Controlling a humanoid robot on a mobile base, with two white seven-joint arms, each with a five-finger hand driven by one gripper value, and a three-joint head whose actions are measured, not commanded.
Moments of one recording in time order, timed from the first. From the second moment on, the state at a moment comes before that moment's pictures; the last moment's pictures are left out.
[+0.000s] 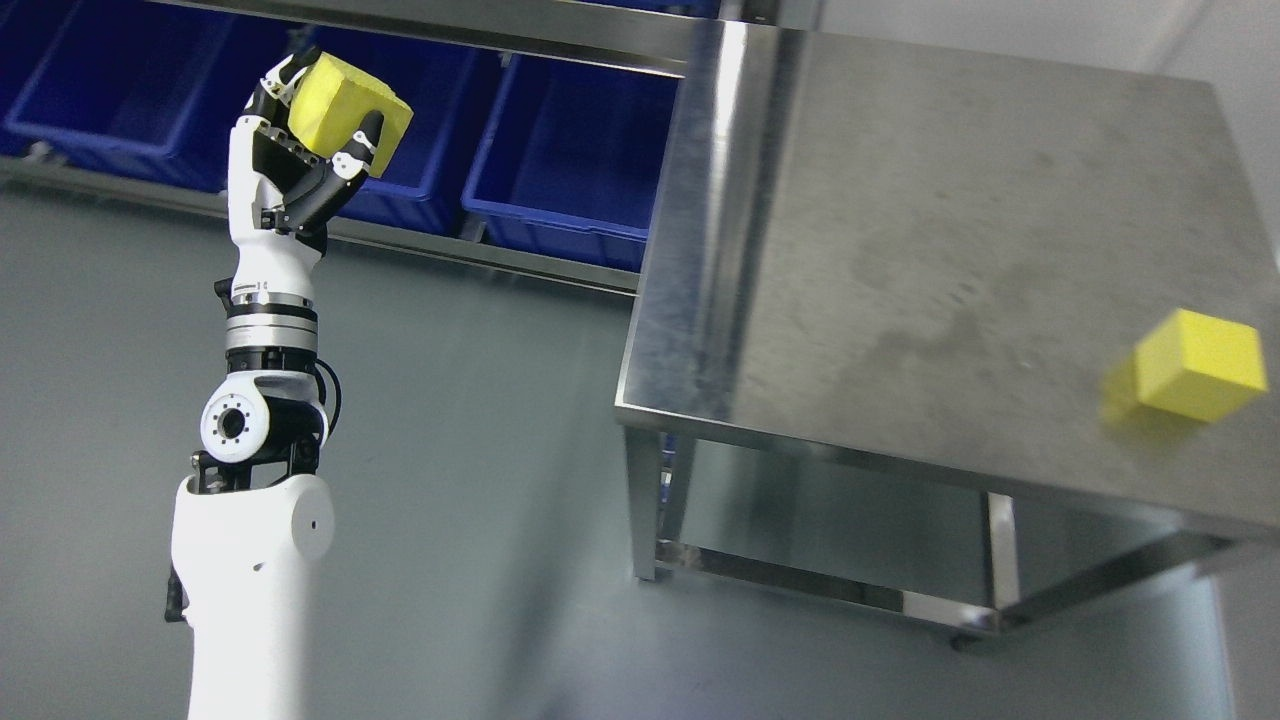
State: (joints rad) left arm -0.38 0.02 0.09 -1.51 0.29 -0.12 -0.05; right arm 0.00 0.00 -0.09 0.00 0.00 -0.10 -0.03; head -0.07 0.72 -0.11
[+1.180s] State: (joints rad) left arm -0.37 0.00 0.12 -1.58 0.29 -0.09 -0.05; right arm 0.00 0.00 -0.09 0.00 0.00 -0.10 -0.03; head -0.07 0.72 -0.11
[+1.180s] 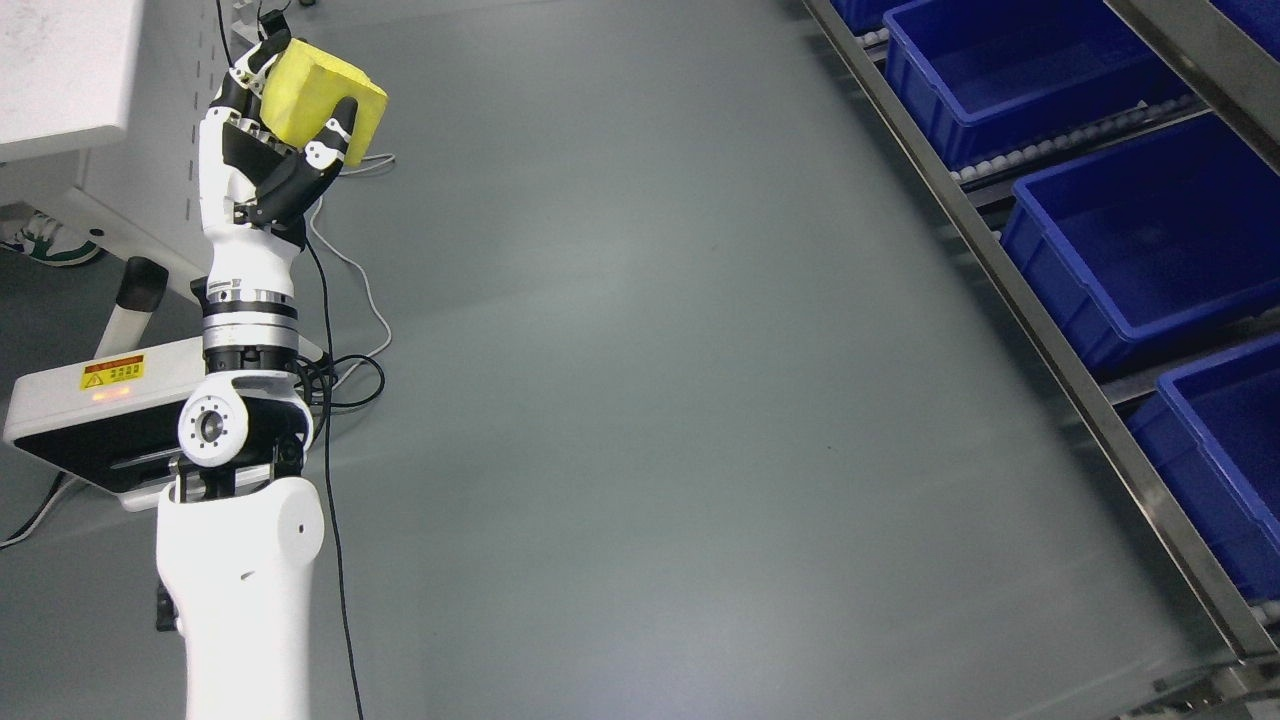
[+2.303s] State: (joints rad) left arm -0.38 0.00 0.12 -1.59 0.29 -0.10 -0.06; right arm 0.00 0.00 -0.09 0.00 0.00 -0.10 -0.03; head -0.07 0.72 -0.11
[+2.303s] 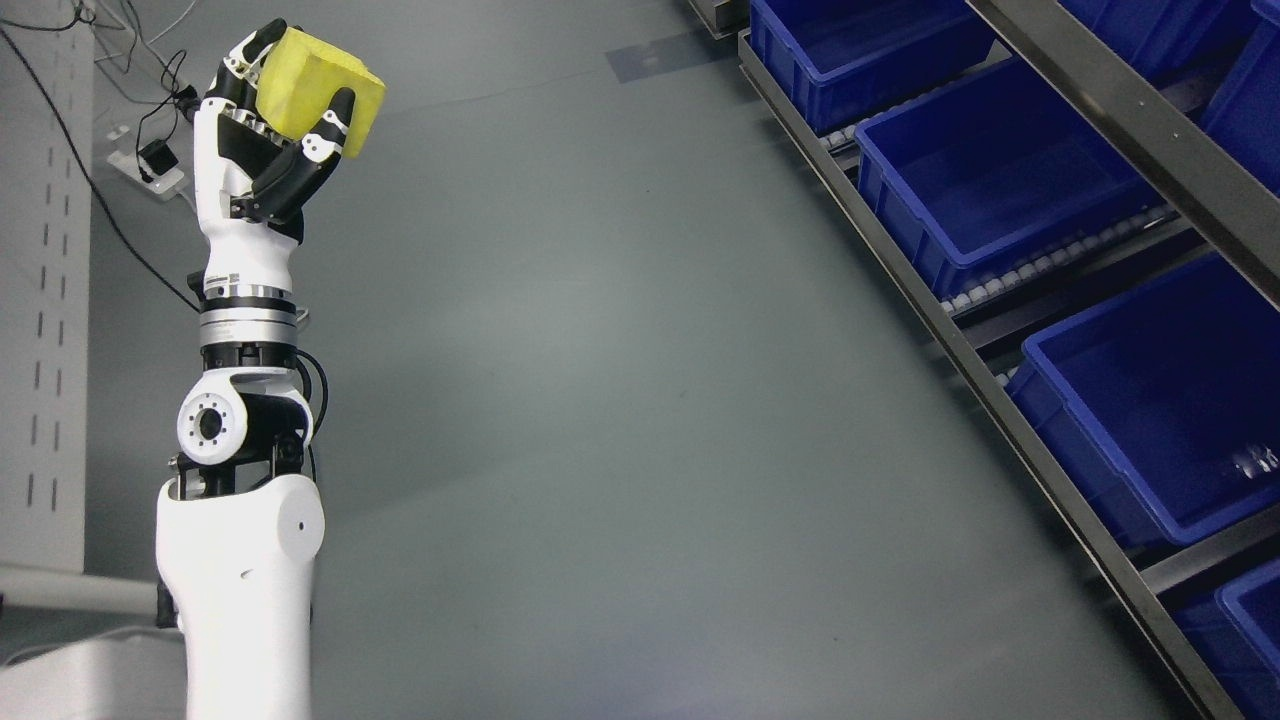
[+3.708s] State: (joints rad) left arm -0.47 0.00 0.01 -1.67 0.29 -0.10 -0.06; right arm 0.00 0.00 -0.09 0.00 0.00 -0.10 -0.03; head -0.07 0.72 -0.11
